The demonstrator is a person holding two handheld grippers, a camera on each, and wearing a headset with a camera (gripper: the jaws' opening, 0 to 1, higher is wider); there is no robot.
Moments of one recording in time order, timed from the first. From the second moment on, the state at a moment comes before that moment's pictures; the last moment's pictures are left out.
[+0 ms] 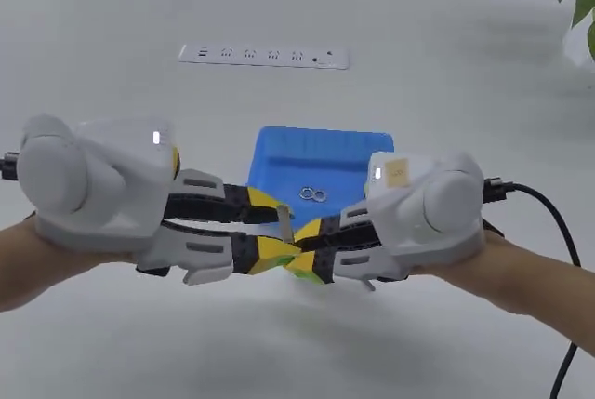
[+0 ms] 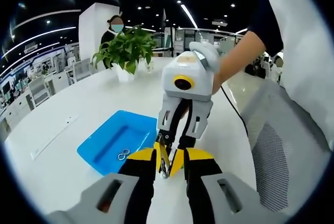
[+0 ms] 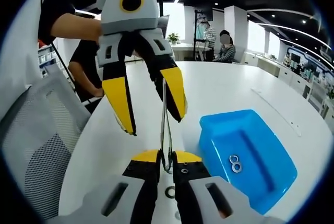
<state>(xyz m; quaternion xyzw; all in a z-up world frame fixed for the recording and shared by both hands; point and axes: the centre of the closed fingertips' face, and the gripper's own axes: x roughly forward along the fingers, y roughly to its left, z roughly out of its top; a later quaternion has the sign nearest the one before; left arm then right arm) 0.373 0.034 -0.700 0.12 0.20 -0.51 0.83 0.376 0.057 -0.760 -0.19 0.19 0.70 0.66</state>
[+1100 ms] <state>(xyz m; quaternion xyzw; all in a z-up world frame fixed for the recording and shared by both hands) 0.351 0.059 -0.681 0.08 0.17 -0.43 0.88 0.410 0.023 -0.679 -0.17 0.13 0.66 0.72</state>
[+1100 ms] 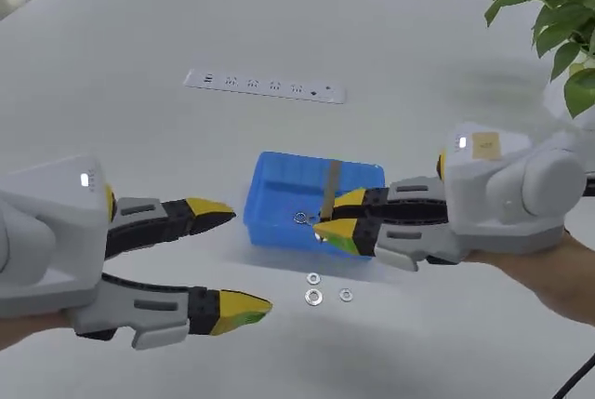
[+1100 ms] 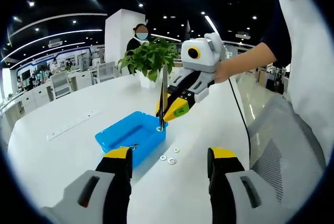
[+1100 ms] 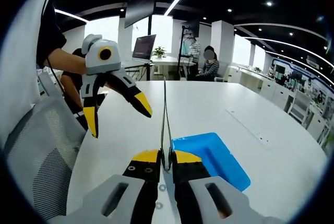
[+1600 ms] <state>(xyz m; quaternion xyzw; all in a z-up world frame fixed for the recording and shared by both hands) 0.345 0.065 -0.688 0.06 0.18 -0.42 0.89 0.456 0.030 -0.673 -0.17 0.12 0.64 0.74</state>
